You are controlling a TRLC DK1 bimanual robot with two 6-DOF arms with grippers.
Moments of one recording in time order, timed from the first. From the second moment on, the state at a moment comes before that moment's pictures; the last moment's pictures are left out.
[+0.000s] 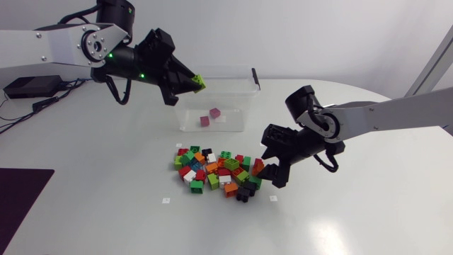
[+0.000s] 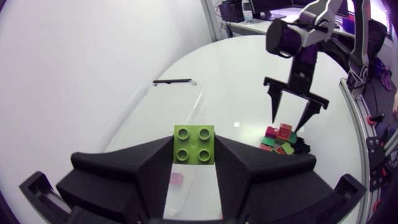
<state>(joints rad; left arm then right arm) -0.25 1.79 1.46 -0.35 0.63 0.80 0.35 1.78 0.97 -0.35 -0.36 -0.80</state>
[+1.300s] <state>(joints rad) -0.17 2.17 1.83 -0.23 0.48 0.51 0.41 1.56 1.00 -0.44 -0.35 -0.71</state>
